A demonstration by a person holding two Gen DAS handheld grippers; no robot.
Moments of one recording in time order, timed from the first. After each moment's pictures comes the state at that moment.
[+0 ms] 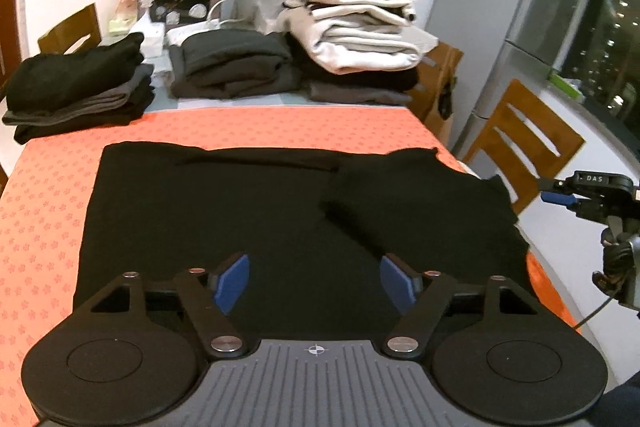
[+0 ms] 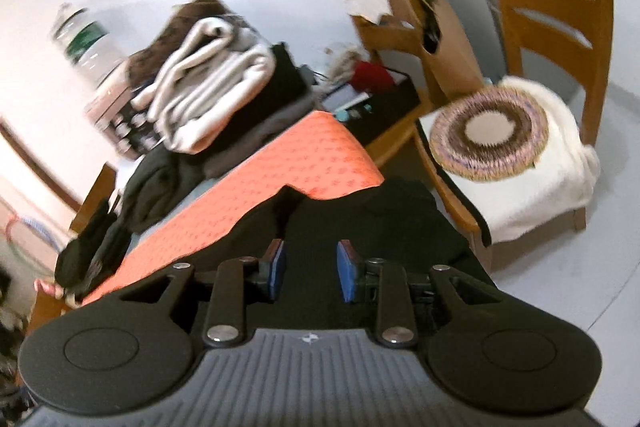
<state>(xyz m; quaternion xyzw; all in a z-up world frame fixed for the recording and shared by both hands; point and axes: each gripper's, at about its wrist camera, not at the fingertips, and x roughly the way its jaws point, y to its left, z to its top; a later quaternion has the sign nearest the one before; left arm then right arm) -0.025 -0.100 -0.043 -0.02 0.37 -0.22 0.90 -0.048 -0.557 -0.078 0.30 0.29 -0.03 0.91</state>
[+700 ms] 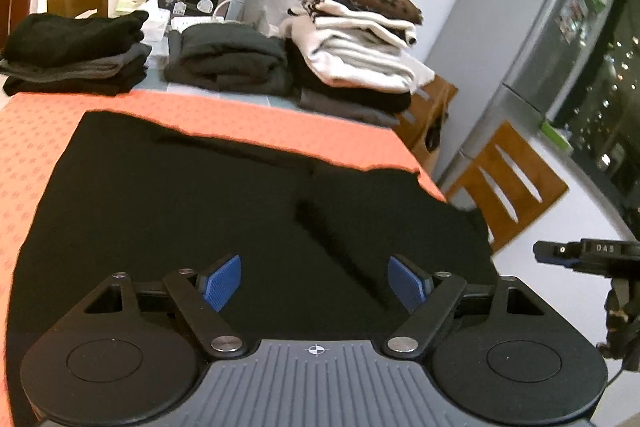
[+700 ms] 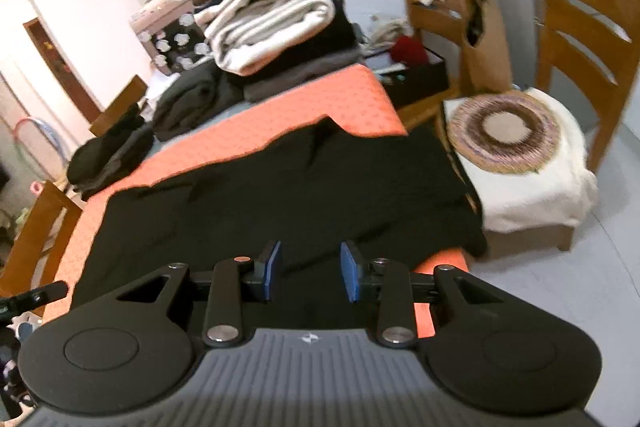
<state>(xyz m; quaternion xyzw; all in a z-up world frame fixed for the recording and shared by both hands) -0.017 -0.117 -0.072 -0.11 0.35 -0.22 0.90 -0.080 -0.524 -0.058 0.21 0.36 0.04 0.91</state>
